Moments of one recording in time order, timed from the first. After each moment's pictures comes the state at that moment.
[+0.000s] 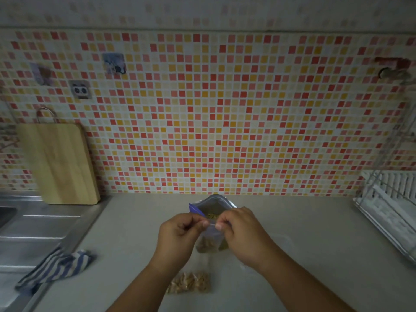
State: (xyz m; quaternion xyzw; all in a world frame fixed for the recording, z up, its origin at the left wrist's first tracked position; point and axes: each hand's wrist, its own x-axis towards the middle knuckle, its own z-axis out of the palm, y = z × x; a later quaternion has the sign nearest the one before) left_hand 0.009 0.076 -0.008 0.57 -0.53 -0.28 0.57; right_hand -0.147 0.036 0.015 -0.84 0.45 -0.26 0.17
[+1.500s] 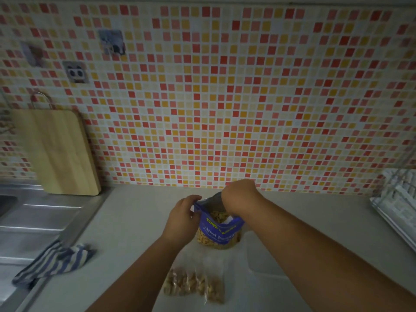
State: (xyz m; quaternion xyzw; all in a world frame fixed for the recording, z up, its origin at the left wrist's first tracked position) left_hand 0.040 -0.003 -0.052 0.69 -0.58 -0.18 0.38; right_hand -0.085 -0.068 0.038 -0.82 0.49 0.27 -0.10
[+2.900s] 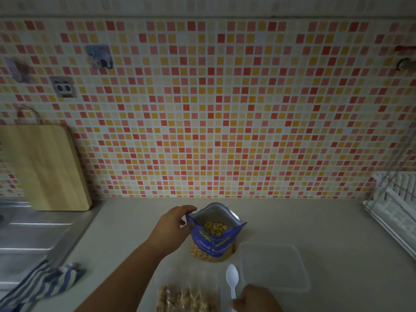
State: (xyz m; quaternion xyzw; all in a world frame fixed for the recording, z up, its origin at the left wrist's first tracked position) left_hand 0.058 -0.015 -0.044 0.67 -0.65 -0.18 0.32; right_hand -0.168 0.030 -0.103 -0.71 0.63 -0.02 0.31
